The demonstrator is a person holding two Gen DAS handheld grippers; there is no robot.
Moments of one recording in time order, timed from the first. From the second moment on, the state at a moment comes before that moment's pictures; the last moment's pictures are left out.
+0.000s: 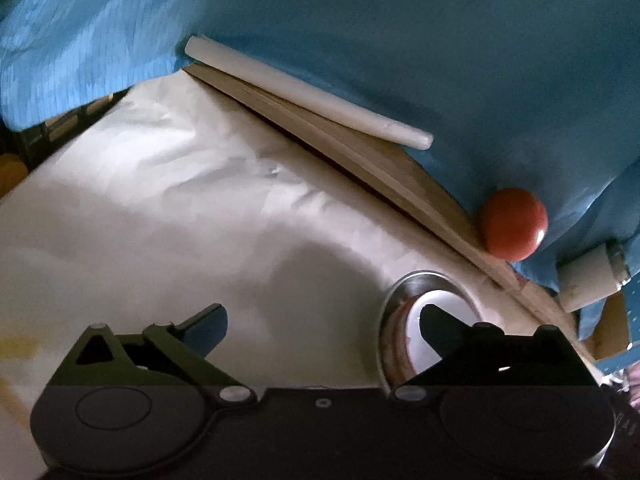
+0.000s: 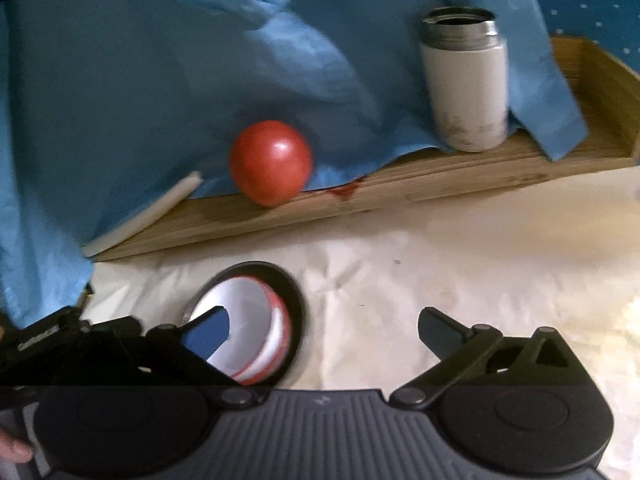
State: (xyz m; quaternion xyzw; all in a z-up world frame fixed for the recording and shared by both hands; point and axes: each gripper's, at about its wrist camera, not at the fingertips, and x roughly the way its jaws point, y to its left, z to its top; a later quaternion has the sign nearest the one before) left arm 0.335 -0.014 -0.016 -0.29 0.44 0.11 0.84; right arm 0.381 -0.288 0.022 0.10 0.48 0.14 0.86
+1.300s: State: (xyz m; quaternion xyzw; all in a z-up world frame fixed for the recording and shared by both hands) left arm 0.382 -0.038 -0.046 -0.07 0.53 0.00 0.84; right arm 0.403 -0.276 -0.014 0.04 0.55 0.11 0.83
